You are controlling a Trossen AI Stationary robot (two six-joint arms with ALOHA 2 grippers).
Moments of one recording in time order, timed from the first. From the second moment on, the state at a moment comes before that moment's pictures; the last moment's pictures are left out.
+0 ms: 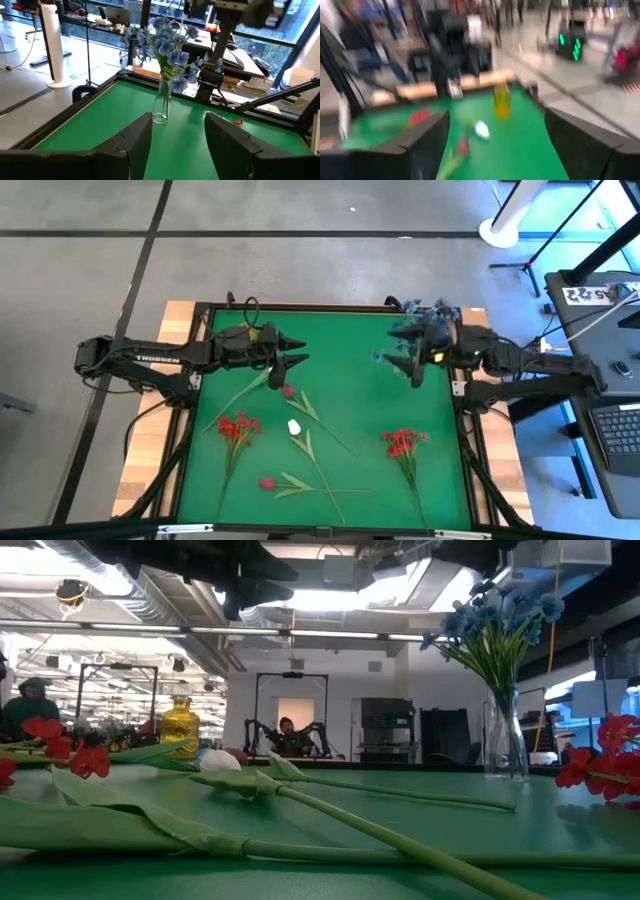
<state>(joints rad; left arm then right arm) 0.17 1.16 0.70 0.30 -0.09 -0.20 -0.06 0.79 0.81 -0.15 0.15 0.08</state>
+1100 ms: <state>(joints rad) 0.17 1.16 0.70 0.30 -0.09 -0.26 0.63 1.40 1.15 -1.07 0.01 1.23</state>
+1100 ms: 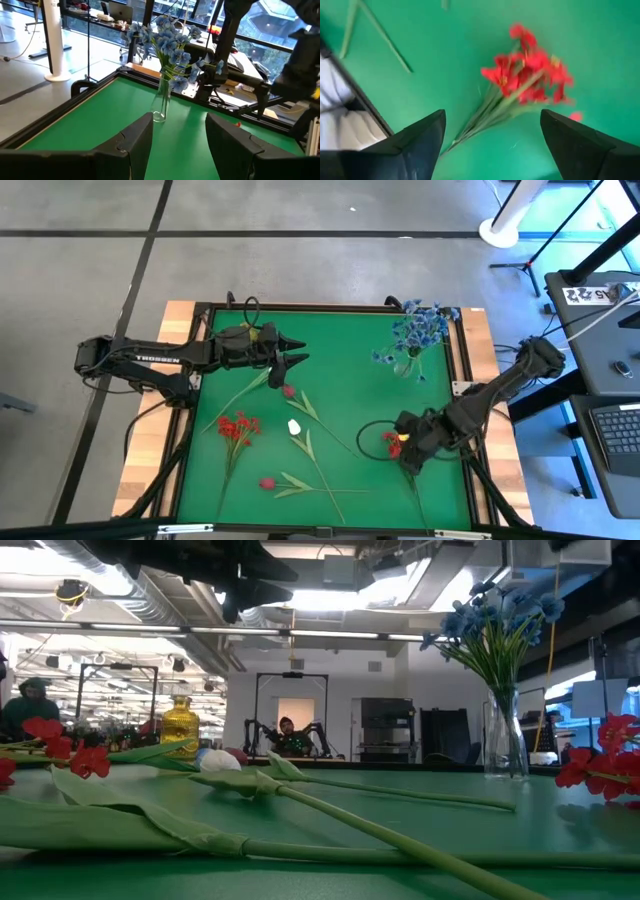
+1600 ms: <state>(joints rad) 0.13 1.16 0.70 0.30 -0.04 -0.29 0.79 1.41 0.86 -0.69 -0.02 1.78</state>
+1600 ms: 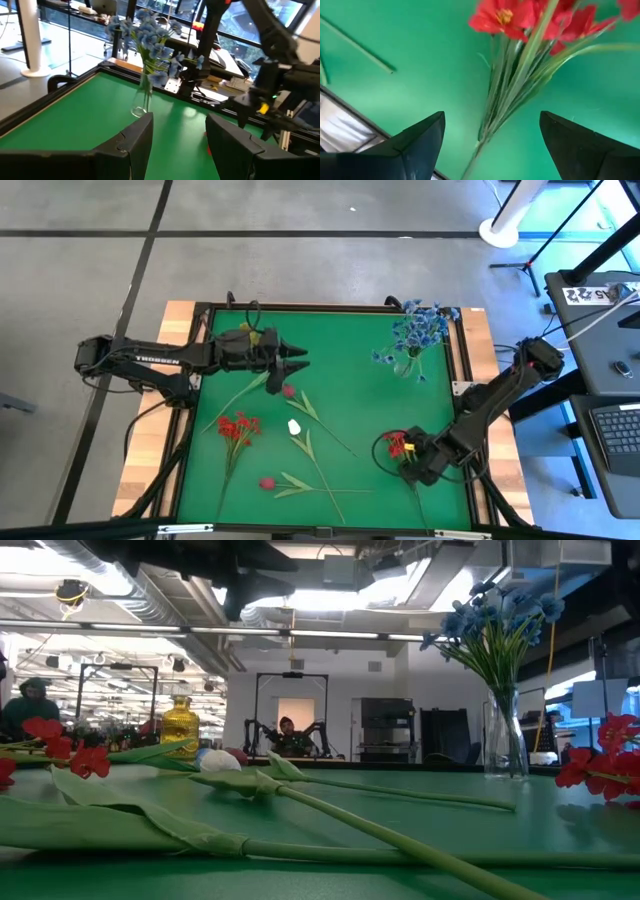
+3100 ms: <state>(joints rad) 0.10 1.16 0.70 0.30 -0.04 -0.30 0.65 1.52 0.77 -0.41 0.05 1.45</state>
